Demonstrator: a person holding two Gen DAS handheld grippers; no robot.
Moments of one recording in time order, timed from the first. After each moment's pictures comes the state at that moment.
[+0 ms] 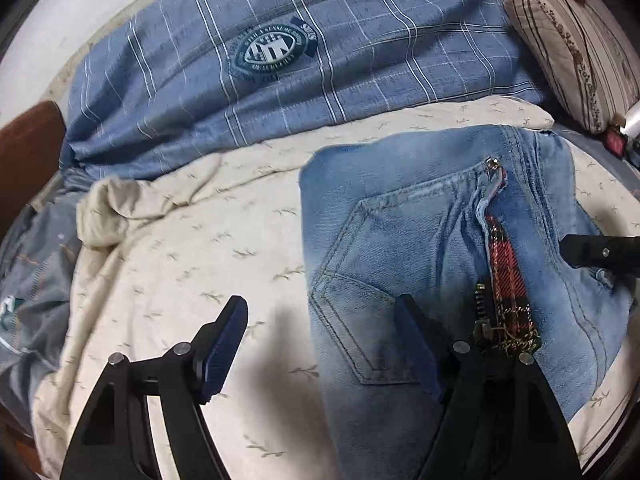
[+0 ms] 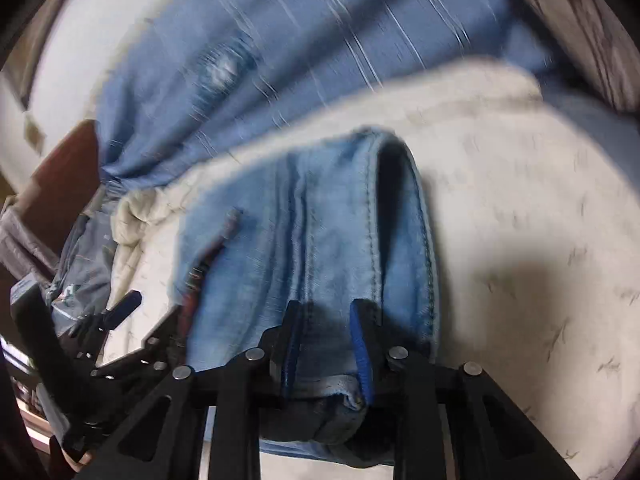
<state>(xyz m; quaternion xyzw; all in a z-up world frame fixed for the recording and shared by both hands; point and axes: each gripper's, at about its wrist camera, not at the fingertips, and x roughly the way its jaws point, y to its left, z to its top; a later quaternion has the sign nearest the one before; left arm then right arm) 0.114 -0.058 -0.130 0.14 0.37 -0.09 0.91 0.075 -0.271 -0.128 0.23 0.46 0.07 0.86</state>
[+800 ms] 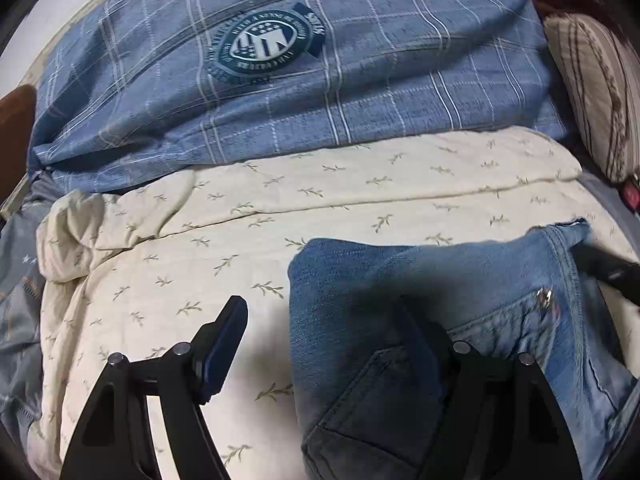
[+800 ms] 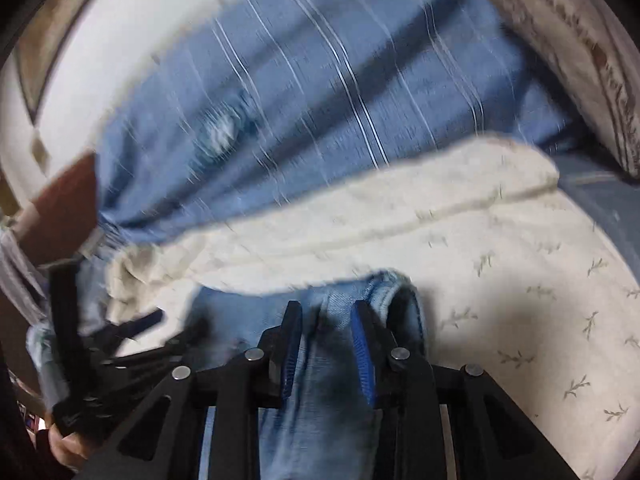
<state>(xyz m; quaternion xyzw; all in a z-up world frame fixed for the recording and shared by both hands) 0.207 -0.074 -0.123 0.11 0.40 -0.11 0.90 0.146 -0.279 -0.119 0.19 0.42 0.04 0.89</state>
